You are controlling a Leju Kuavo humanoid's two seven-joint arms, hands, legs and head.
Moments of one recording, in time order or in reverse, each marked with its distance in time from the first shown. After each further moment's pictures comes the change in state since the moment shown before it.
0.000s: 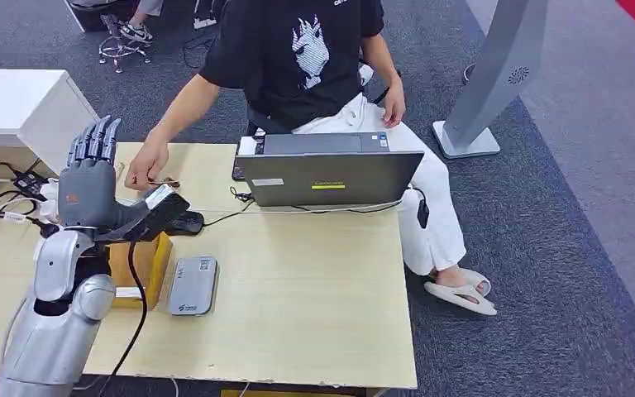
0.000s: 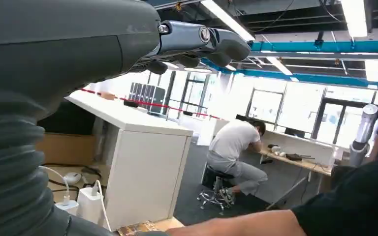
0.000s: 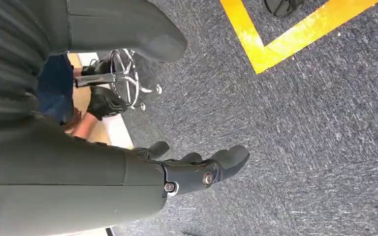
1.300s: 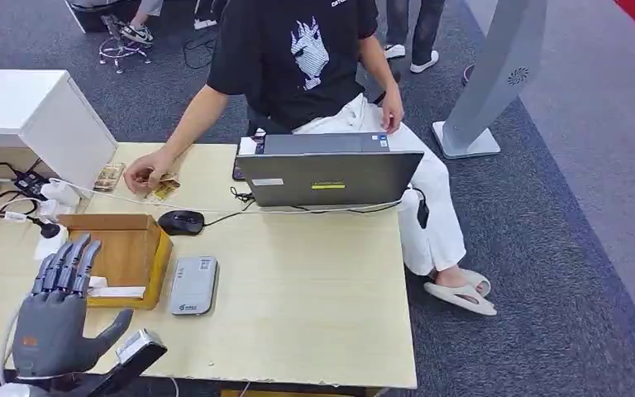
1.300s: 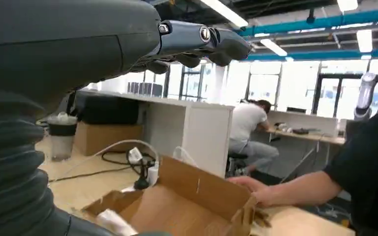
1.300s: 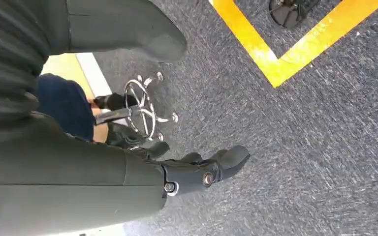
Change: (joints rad) left arm 0.721 0.043 0.129 -0.504 -0.042 0.050 -0.037; right arm 0.008 0.047 -0.162 -0.008 -0.038 -0.035 -0.011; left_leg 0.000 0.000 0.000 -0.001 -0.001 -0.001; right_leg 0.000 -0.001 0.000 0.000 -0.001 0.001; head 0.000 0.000
